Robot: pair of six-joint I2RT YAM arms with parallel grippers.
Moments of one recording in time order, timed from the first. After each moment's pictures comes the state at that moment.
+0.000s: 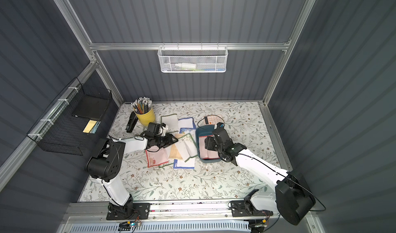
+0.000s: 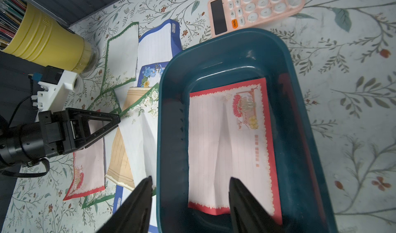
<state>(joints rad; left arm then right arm) -0.30 1.81 0.93 0.00 0.51 -0.61 0.64 1.27 0.78 -0.24 0.07 0.64</state>
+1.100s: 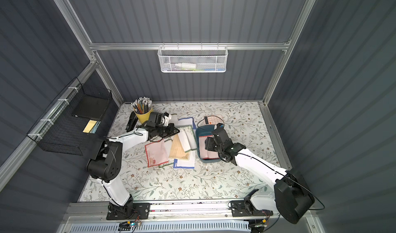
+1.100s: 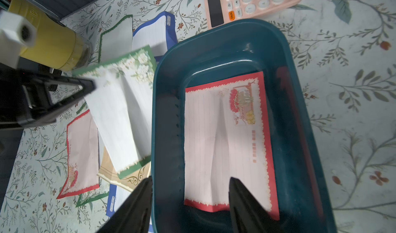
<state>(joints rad) -0.32 1.79 1.20 -0.17 0.53 -0.57 0.64 1.28 0.78 -0.25 0.07 0.64</state>
